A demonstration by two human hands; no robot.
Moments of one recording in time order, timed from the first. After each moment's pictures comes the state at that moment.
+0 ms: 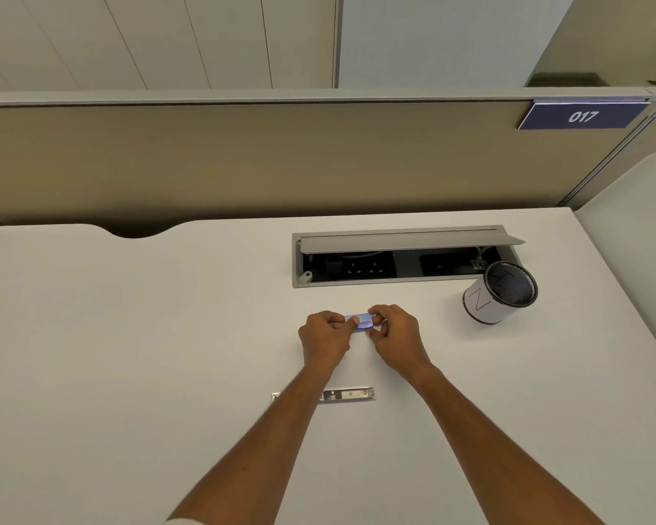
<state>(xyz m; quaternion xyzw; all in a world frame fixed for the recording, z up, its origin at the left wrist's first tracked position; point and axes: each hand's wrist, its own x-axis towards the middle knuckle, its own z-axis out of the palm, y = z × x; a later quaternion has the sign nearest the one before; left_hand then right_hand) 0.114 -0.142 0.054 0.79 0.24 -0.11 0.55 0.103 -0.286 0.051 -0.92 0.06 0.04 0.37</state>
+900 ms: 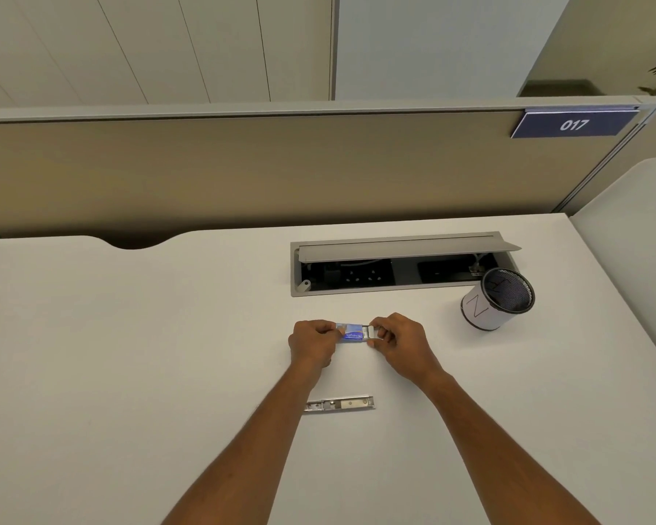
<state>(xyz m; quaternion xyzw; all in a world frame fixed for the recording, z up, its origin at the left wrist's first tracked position) 0.126 -0.122 0.047 0.75 0.27 -0.15 0.59 0.106 -0.306 0.054 -0.93 -0.01 0.05 0.35</state>
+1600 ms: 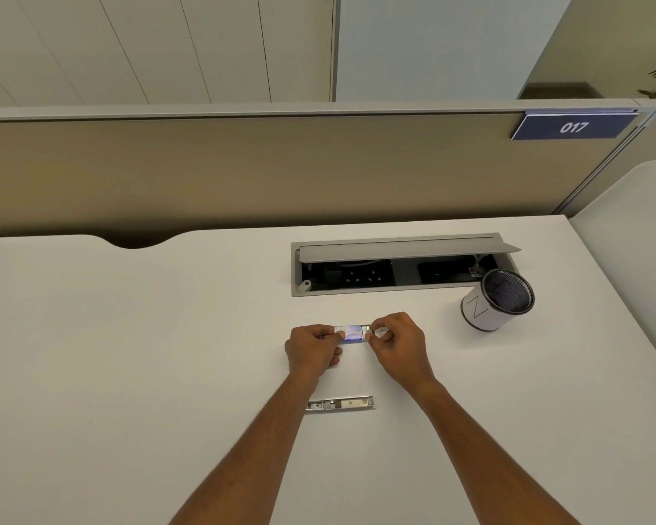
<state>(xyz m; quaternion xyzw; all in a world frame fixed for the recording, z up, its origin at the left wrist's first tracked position) 0.117 -0.121 0.040 0.71 0.29 -0.13 0.62 0.094 -0.291 0.052 -0.92 0.06 -0.02 0.39</state>
